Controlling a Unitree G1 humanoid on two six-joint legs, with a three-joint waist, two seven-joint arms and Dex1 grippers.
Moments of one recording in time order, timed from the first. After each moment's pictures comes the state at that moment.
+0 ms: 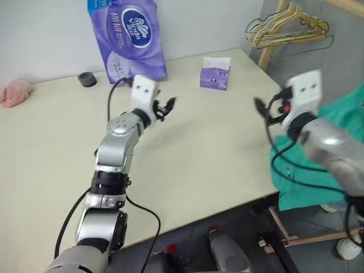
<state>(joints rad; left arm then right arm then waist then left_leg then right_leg) -0.63 0.34 0.10 0.10 -0.11 0.47 -0.29 -0.52 -0.76 0.20 -0.30 0.64 0.47 -0.09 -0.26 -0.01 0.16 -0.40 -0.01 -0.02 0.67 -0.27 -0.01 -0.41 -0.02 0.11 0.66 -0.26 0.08</state>
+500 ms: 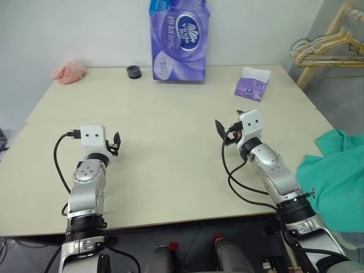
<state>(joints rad) -0.33 0.37 0.28 0.14 -0.10 0.29 -0.16 -0.51 -0.30 0.22 0.17 0.23 0.08 0.12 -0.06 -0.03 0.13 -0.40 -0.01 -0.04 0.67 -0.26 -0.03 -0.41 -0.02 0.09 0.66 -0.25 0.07</state>
